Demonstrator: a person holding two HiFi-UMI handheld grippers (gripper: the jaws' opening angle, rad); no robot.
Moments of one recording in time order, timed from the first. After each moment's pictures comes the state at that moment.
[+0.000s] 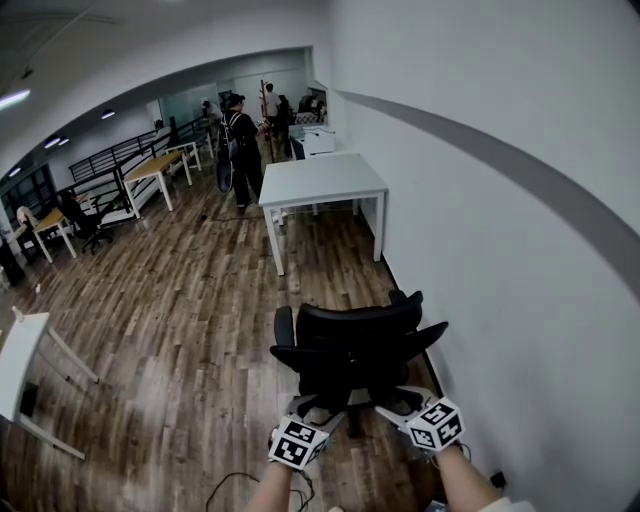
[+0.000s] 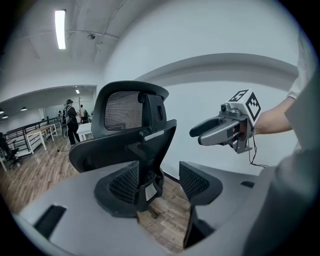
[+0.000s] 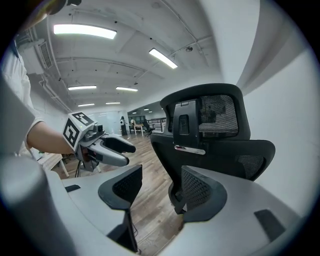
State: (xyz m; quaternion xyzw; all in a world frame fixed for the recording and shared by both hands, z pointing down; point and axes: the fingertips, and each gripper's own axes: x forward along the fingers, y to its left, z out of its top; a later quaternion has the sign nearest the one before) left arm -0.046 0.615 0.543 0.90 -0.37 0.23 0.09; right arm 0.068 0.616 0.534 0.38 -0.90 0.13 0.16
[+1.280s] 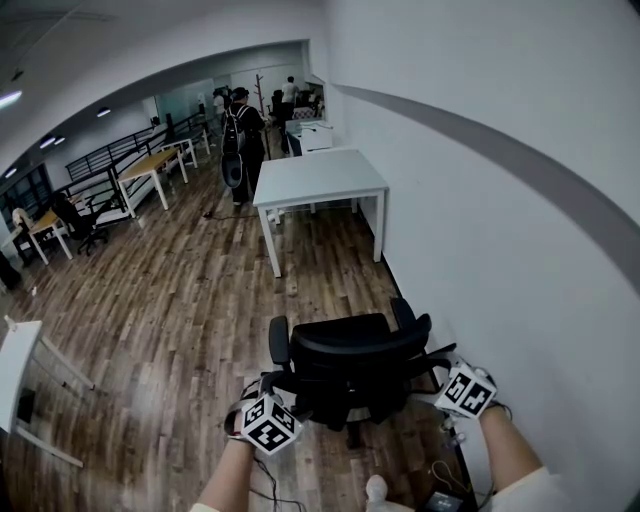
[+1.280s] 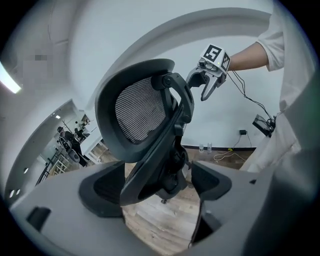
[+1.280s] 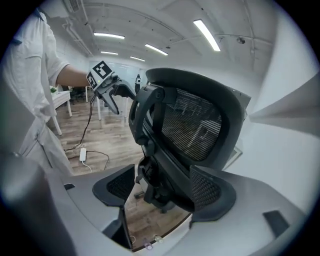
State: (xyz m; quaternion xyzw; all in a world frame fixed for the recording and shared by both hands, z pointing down) left arm -0.097 0.505 0.535 0.84 -0.31 0.43 -0.05; right arm 0.157 0.503 0.523 0.30 -0.86 -0.03 0.40
